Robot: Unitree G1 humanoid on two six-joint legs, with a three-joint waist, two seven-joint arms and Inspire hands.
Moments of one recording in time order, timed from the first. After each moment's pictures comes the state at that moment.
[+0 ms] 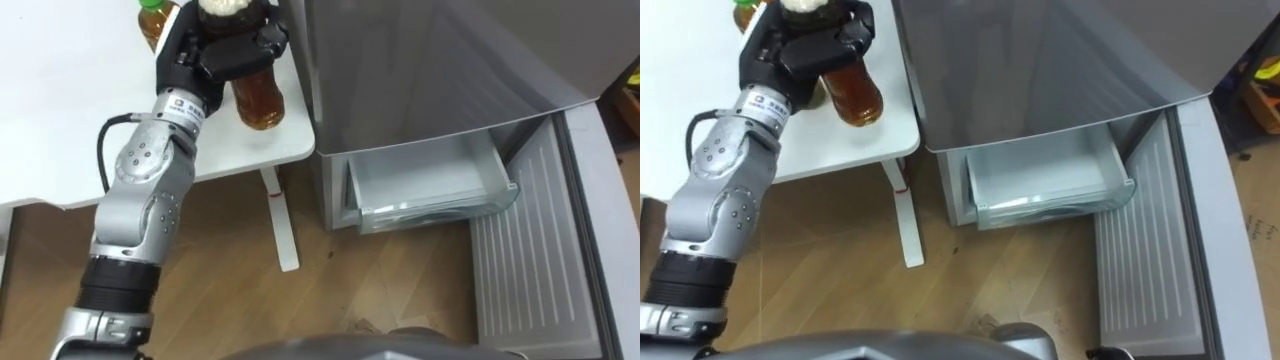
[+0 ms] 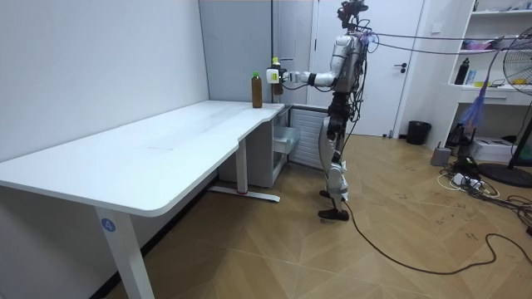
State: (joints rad) left arm -0.13 0.27 -0.06 -0.05 -0.46 0.11 -0.02; right arm 0.07 -0.26 0.02 1.28 -0.33 0.14 0.13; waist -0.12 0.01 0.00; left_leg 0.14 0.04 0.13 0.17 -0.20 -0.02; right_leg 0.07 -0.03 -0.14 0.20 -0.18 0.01
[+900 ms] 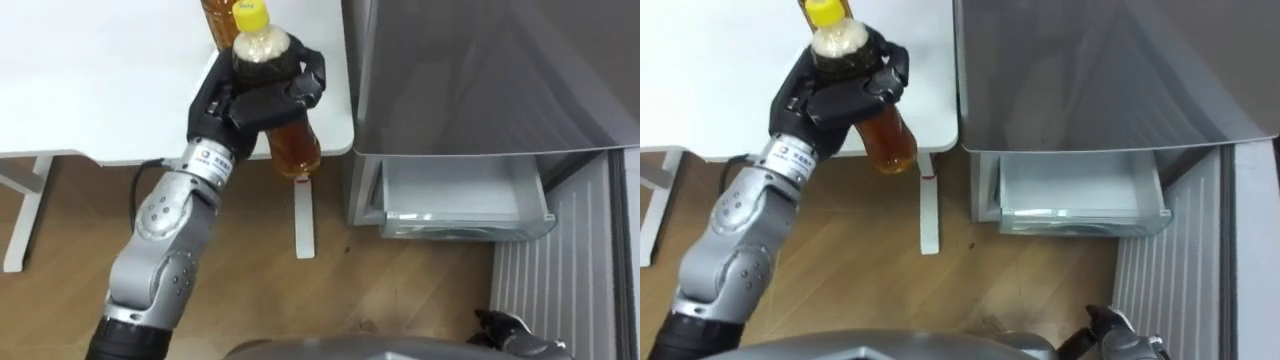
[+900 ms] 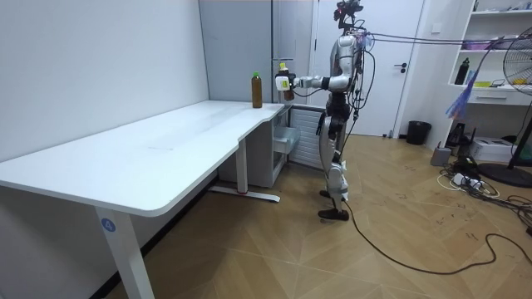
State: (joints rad) left arm 0.13 0.24 -0.17 -0.21 -0.52 0.10 -0.08; right arm 0.02 -0.27 0.18 1.20 -0.16 0.08 0.01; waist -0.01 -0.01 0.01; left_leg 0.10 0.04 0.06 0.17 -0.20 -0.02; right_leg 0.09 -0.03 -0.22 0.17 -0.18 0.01
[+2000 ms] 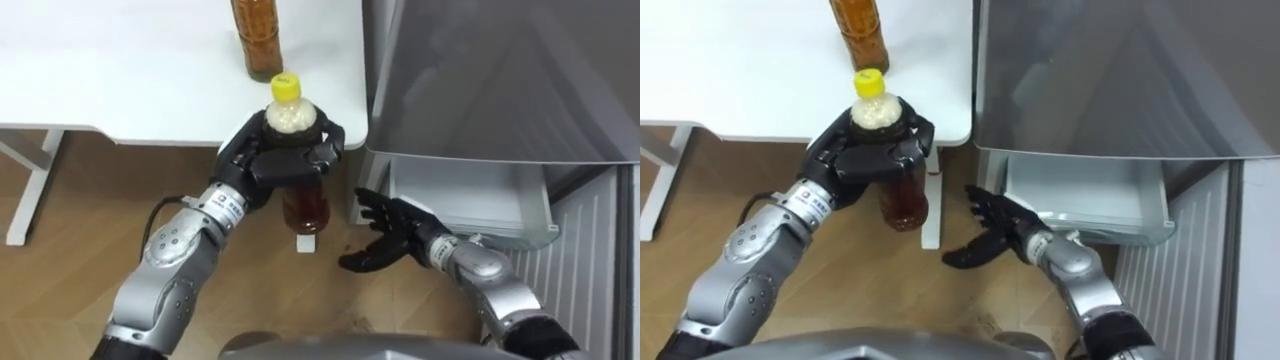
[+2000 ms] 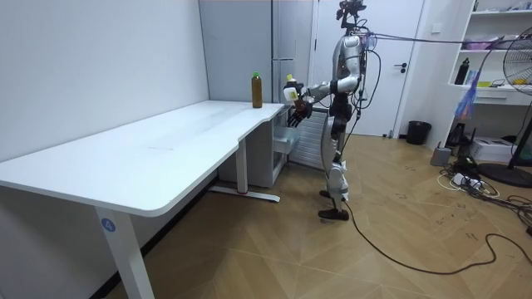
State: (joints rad) left arm 0.18 0.27 -0.23 -0.10 -0.51 0.10 -0.25; right arm 0.04 -0.22 0.29 0.54 0.04 0.00 0.39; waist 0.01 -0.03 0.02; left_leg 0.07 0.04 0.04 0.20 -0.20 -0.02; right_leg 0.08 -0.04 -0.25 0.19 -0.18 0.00
